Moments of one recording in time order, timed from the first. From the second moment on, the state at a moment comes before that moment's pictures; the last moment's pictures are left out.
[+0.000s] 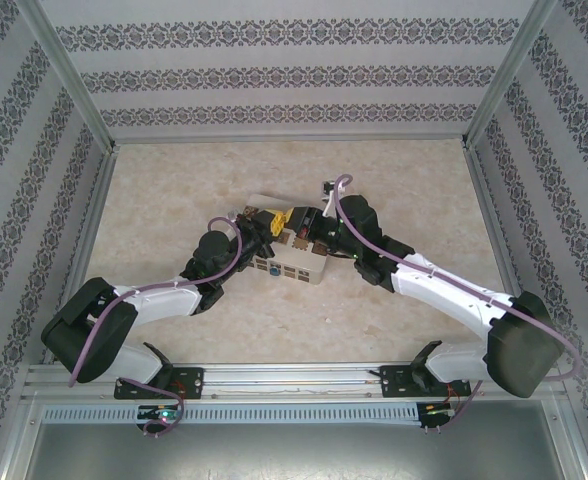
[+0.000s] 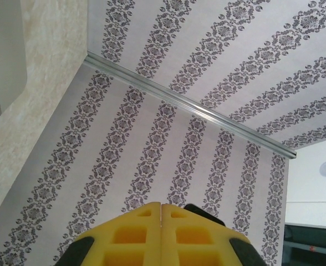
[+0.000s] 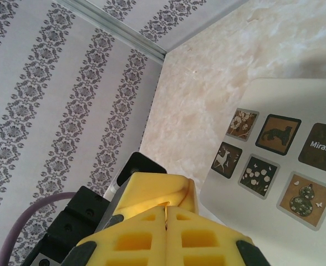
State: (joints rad) left arm -0.63 1.42 0.52 0.94 0.06 -2.00; right arm 0.71 1.29 0.86 0.14 -0.17 0.97
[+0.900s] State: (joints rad) left arm -0.57 1.11 0.83 0.39 0.28 -0.85; right arm 0.61 1.14 0.78 0.45 -0.47 0.93
